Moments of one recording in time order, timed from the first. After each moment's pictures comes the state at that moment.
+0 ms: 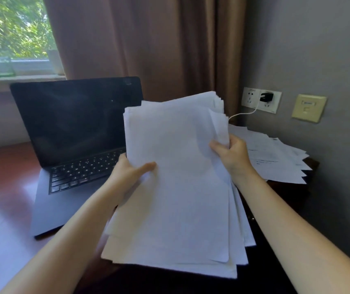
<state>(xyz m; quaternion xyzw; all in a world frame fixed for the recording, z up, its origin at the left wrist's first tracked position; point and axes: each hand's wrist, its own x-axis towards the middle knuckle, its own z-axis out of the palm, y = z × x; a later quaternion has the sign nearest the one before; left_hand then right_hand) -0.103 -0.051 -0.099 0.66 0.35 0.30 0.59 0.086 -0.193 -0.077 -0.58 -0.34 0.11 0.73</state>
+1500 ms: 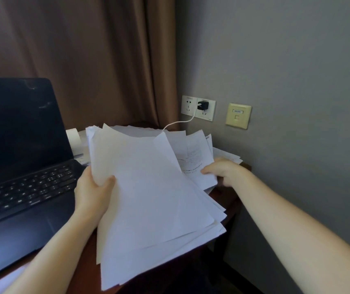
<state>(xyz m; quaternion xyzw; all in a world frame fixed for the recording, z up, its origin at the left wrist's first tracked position) 0.016 -0.058 -0.133 0.72 0.35 0.41 0.44 0.240 -0.250 -0.098 -0.81 -0.11 0.24 0.52</state>
